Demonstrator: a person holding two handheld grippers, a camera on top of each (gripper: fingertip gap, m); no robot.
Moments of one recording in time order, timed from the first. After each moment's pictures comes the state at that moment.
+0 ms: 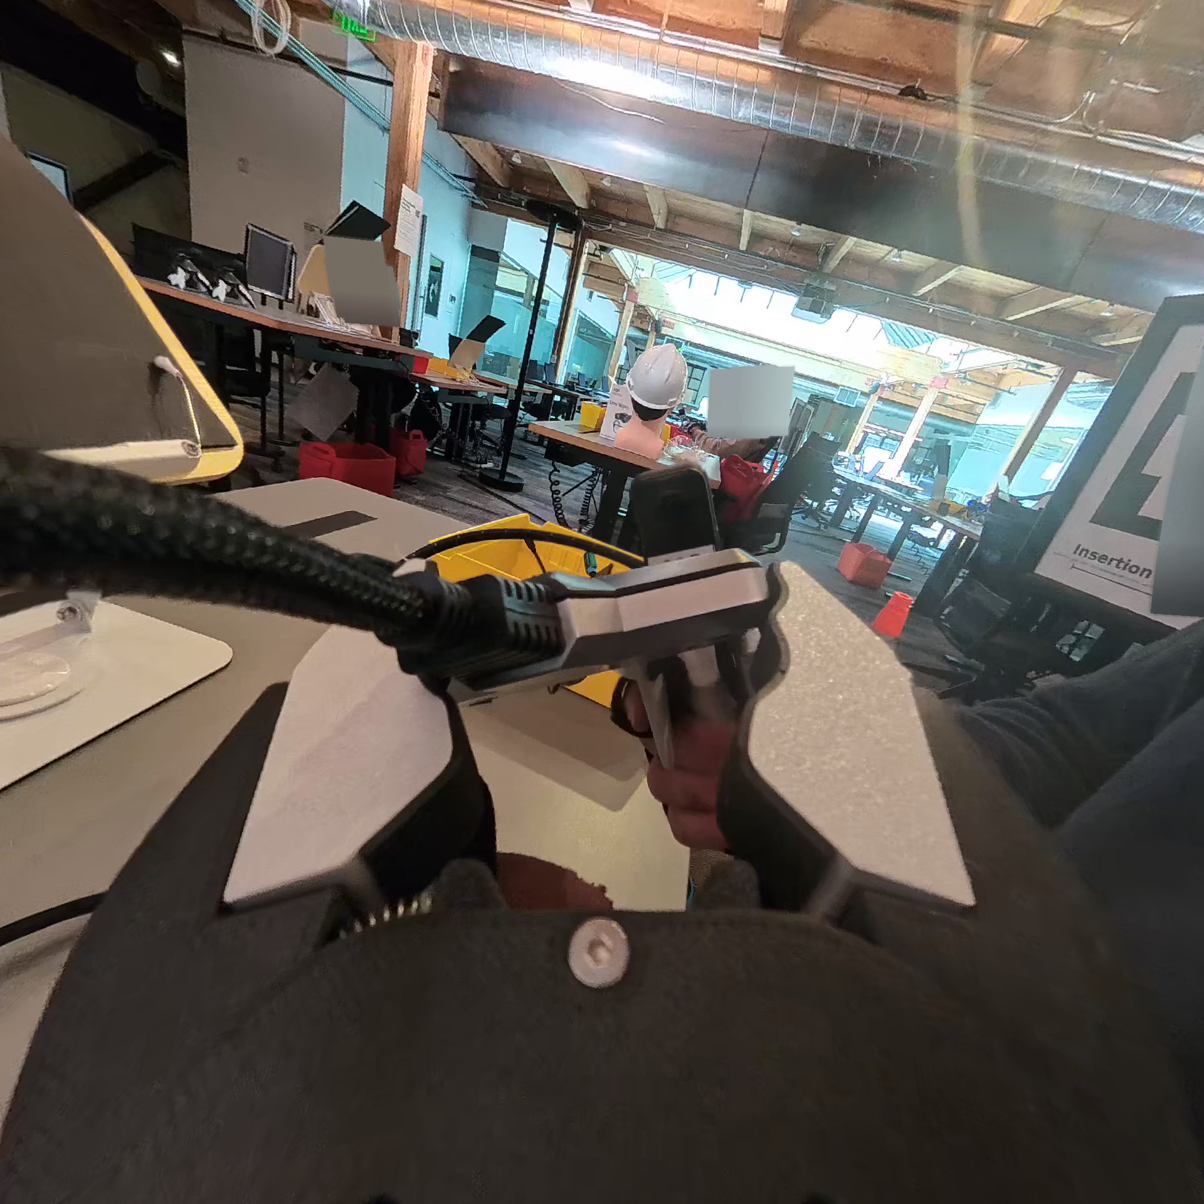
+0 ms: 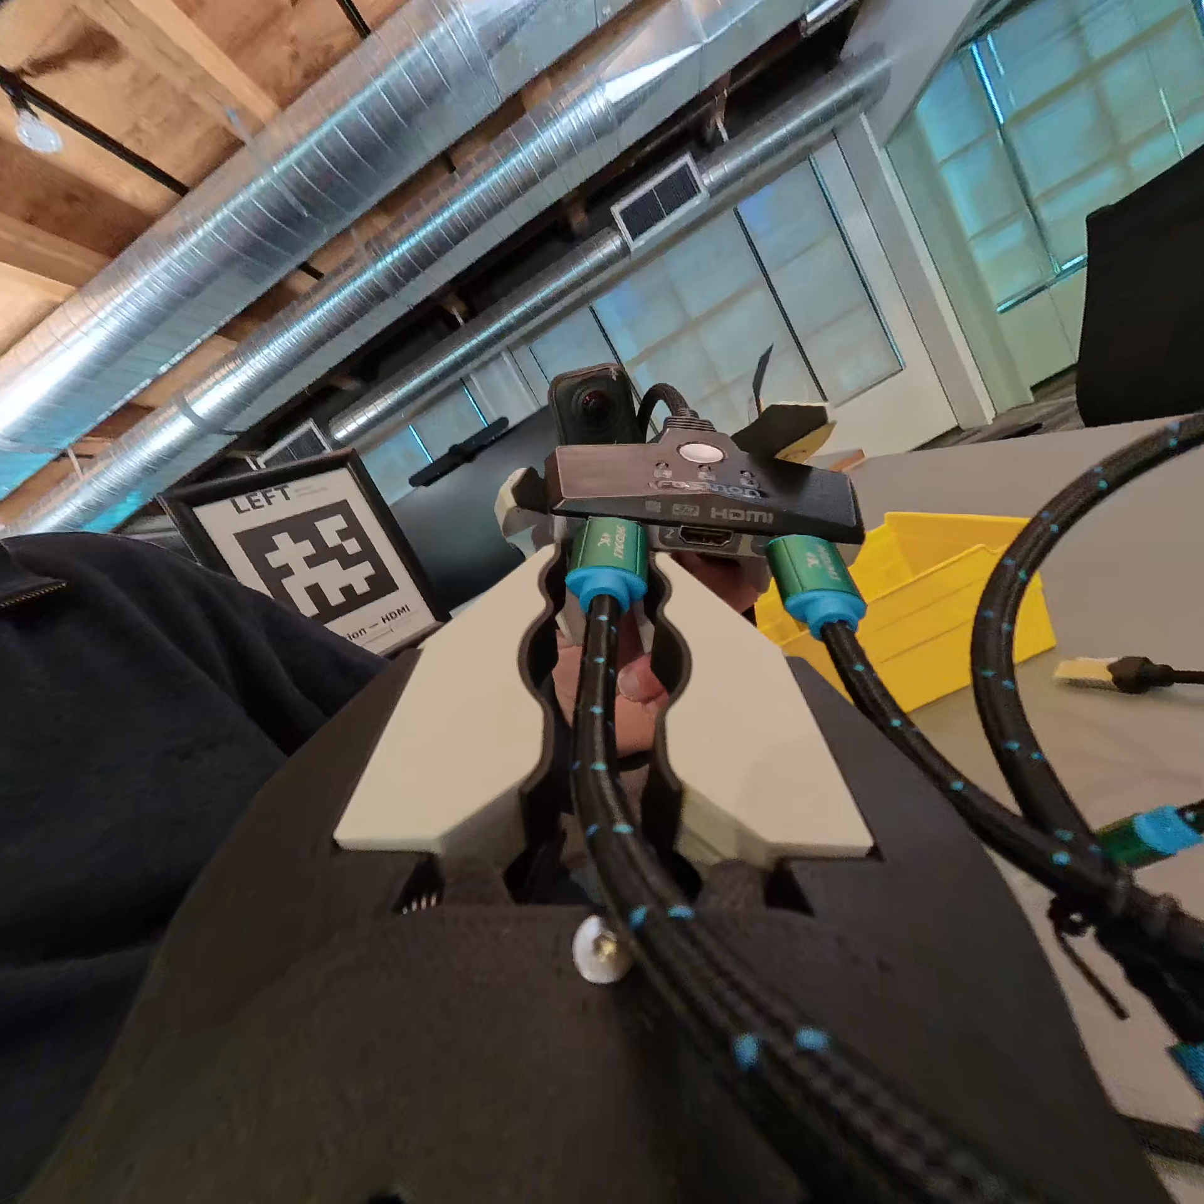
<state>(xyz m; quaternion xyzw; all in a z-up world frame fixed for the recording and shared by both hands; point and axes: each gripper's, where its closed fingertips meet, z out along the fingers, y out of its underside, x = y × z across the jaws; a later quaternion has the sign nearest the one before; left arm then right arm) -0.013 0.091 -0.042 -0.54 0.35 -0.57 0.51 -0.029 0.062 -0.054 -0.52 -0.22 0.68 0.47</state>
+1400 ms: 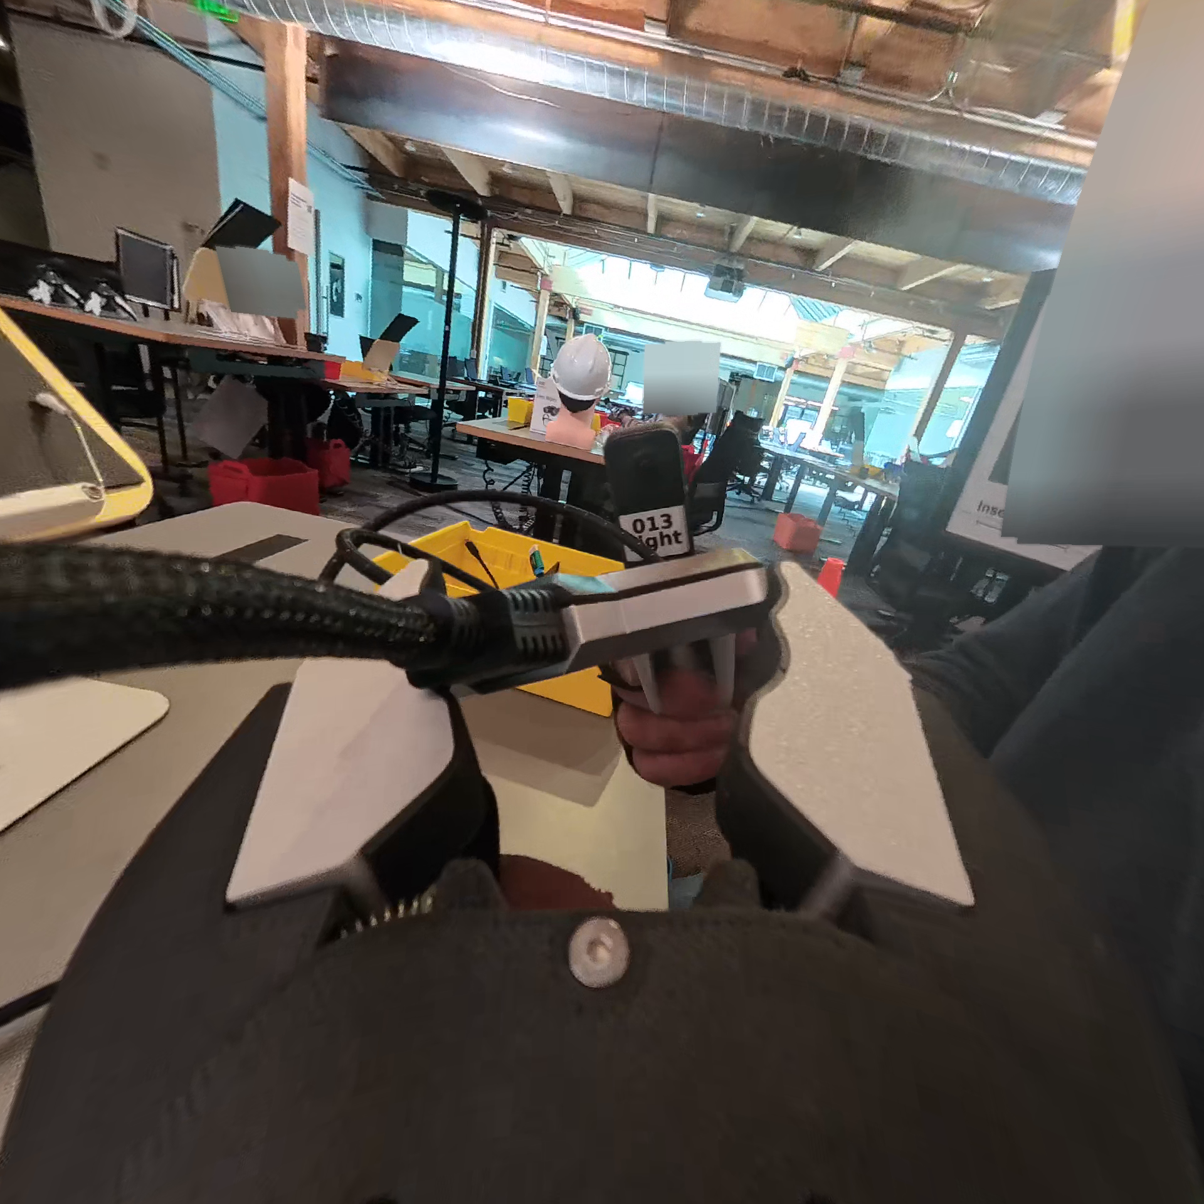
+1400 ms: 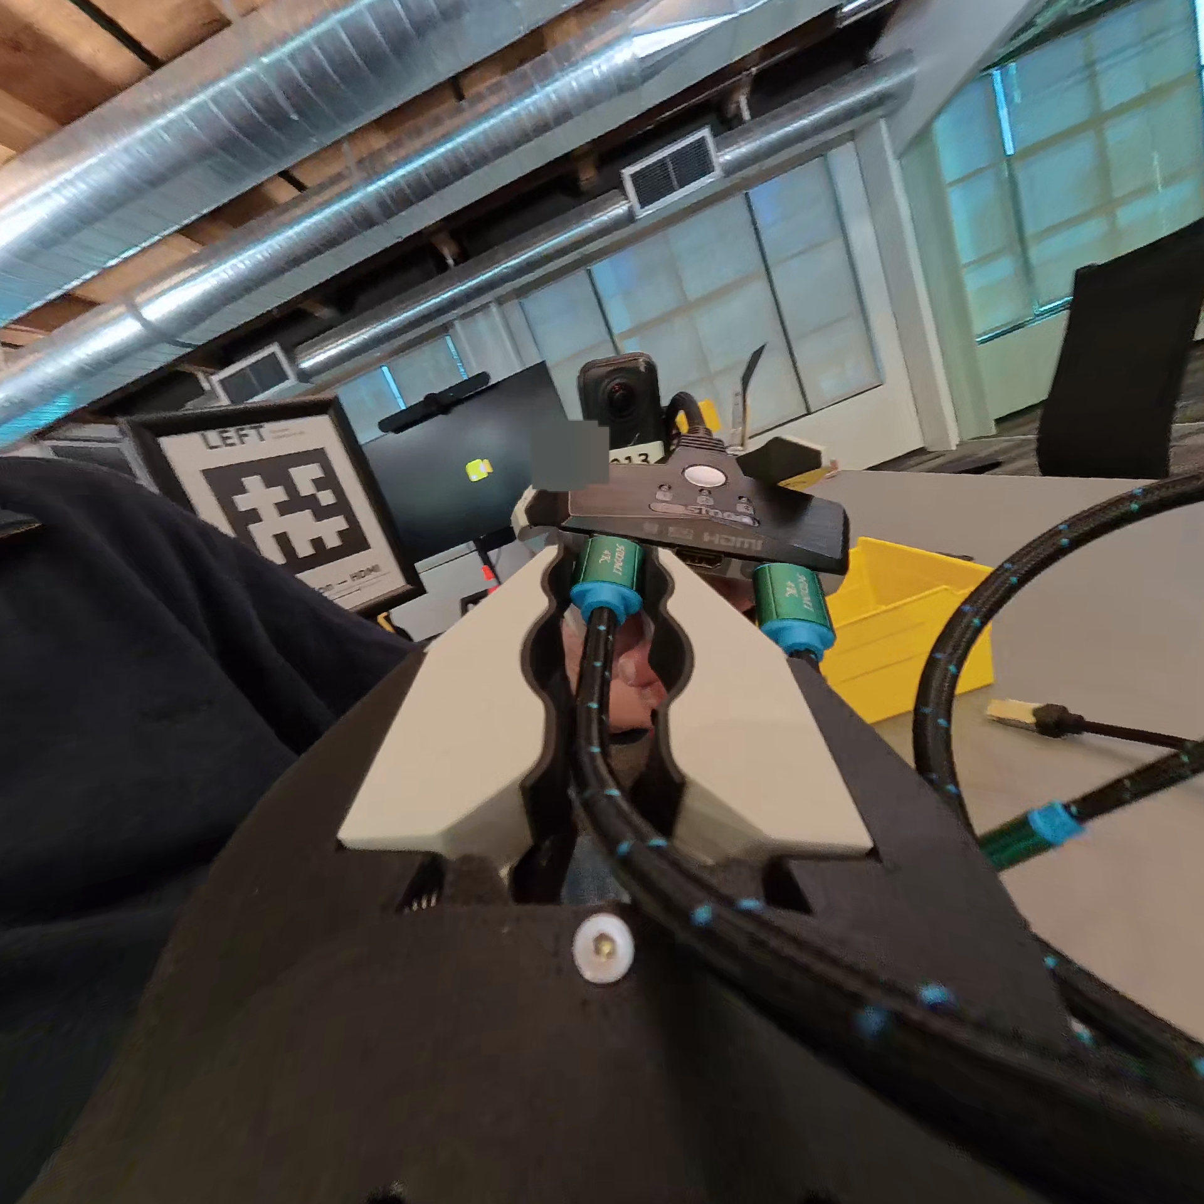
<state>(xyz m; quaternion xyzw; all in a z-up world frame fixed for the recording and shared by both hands) -0.016 0.080 -0.031 -0.50 0.40 -0.59 0.49 -0.023 0.056 -0.038 -0.52 -0.28 0.63 0.50</state>
